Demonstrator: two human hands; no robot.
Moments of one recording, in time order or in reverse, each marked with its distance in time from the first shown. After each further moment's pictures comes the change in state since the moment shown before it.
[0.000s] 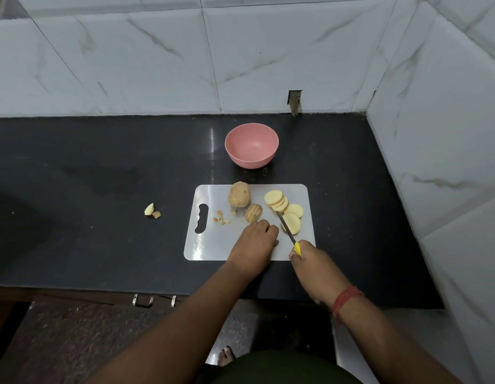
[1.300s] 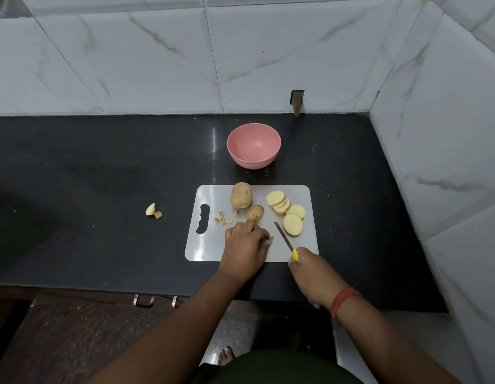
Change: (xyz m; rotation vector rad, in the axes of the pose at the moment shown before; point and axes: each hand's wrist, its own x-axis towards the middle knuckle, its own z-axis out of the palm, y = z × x) left_hand -0.016 -0.016 0.008 -0.168 0.153 -0.246; right_hand 0.004 0.000 0.005 -0.011 -0.108 0.042
